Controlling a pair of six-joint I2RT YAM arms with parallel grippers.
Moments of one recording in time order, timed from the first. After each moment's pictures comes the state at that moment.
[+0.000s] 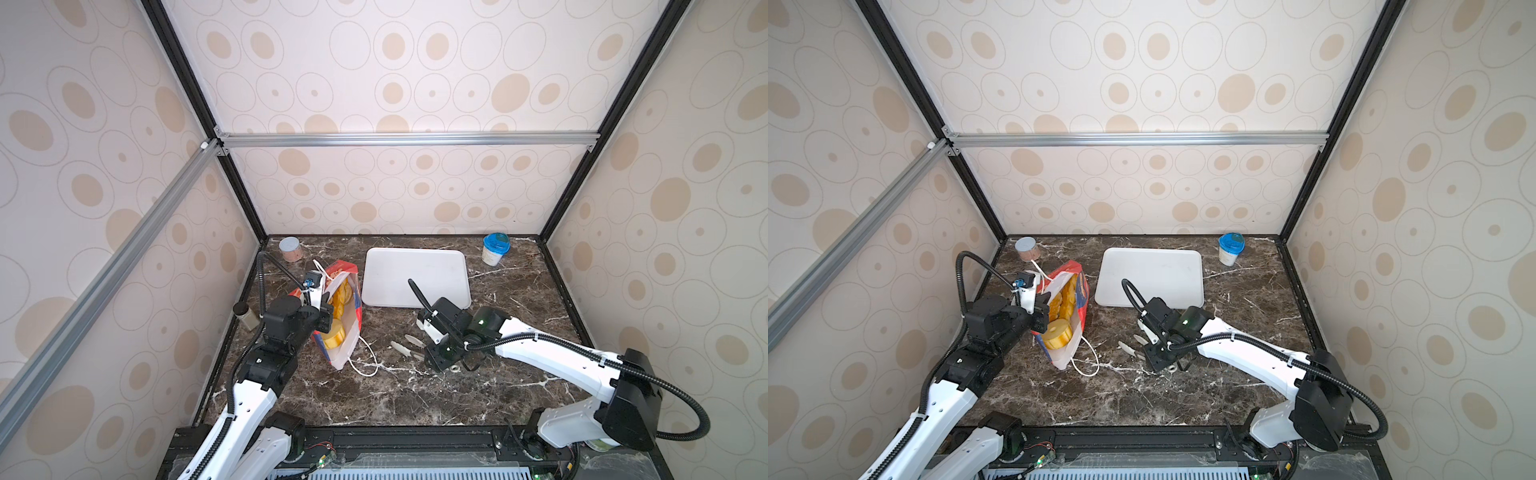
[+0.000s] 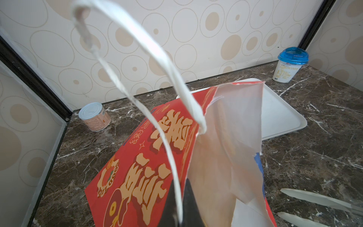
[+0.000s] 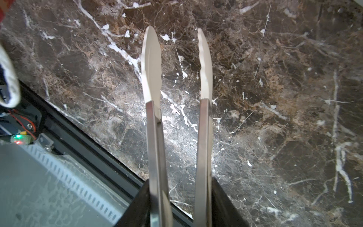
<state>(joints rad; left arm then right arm) -0.28 0.76 0.68 -0.26 0.01 0.07 0.89 1.40 1.13 -0.95 -0.11 0.36</state>
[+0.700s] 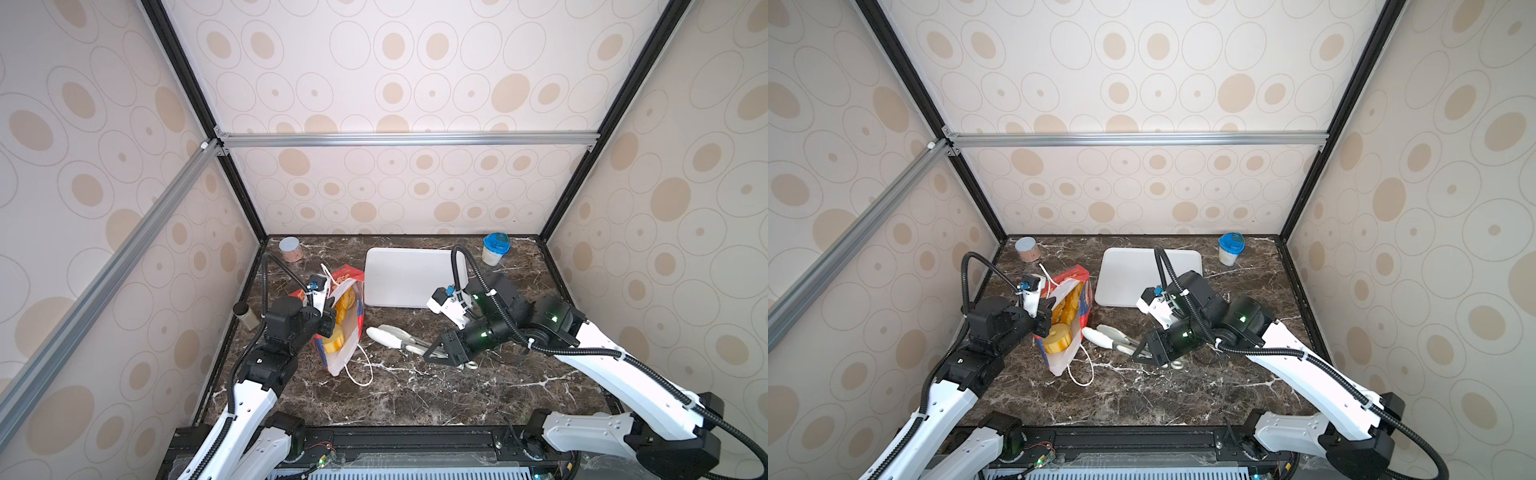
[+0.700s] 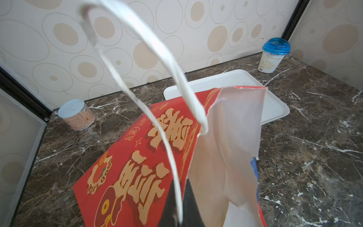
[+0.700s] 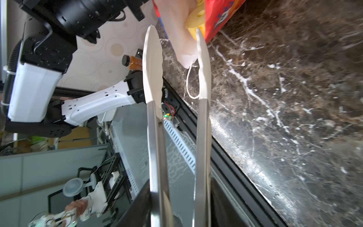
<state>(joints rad) -0.28 0.75 0.66 -0.29 0.10 0.08 0.88 1.18 1.32 -1.01 -0.57 0.51</state>
